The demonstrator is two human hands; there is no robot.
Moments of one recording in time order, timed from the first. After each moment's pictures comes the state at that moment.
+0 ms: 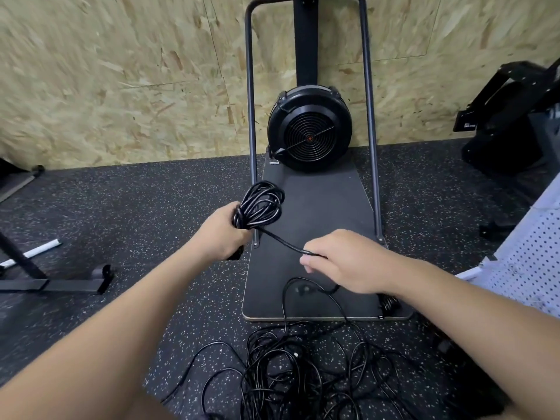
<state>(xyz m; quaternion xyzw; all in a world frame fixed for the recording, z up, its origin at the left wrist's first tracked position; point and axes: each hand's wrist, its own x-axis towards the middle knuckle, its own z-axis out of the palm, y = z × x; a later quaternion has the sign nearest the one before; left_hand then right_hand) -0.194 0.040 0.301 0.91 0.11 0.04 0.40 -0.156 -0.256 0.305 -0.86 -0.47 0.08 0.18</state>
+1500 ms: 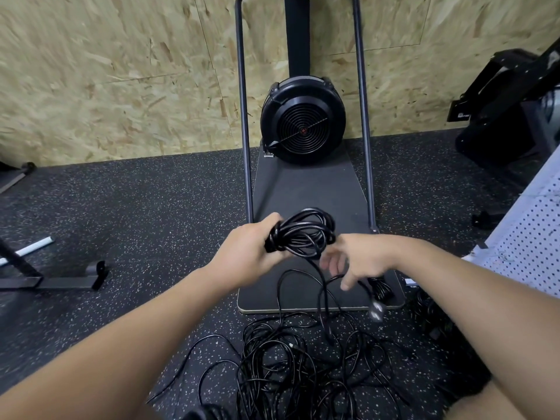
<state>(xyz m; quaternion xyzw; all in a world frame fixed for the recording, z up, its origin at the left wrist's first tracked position) -0.213 -0.022 0.264 0.95 -0.13 0.13 0.25 -0.091 -0.290 0.246 -0.85 -0.36 0.35 0.15</state>
